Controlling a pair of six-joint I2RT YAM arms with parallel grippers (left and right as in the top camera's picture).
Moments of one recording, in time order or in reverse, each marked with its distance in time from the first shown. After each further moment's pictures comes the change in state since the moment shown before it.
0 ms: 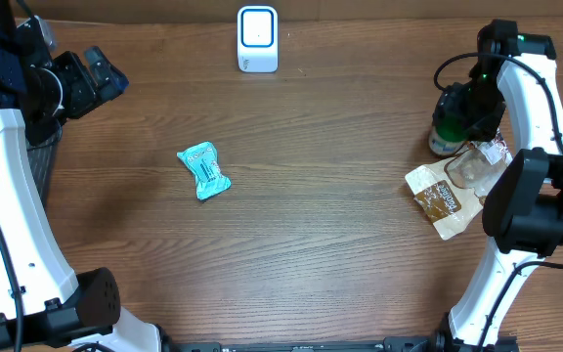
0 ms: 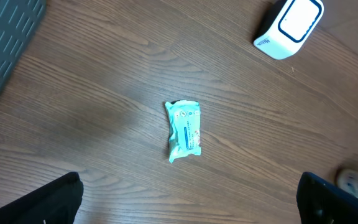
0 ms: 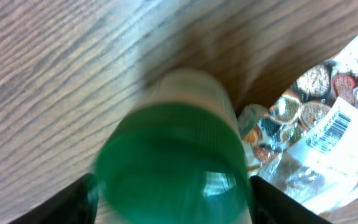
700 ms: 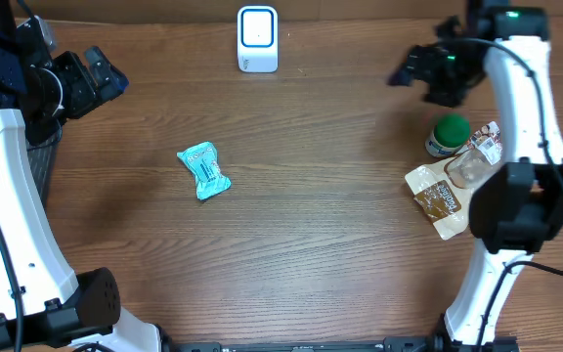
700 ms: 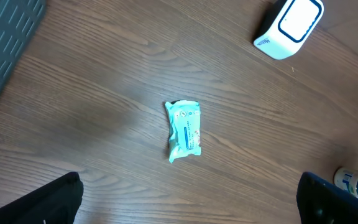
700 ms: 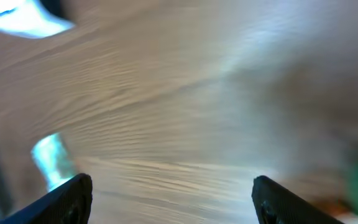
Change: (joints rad) left arm 0.000 0.000 0.000 0.000 0.000 0.000; right arm 0.122 0.000 0.225 0.001 -0.408 -0.116
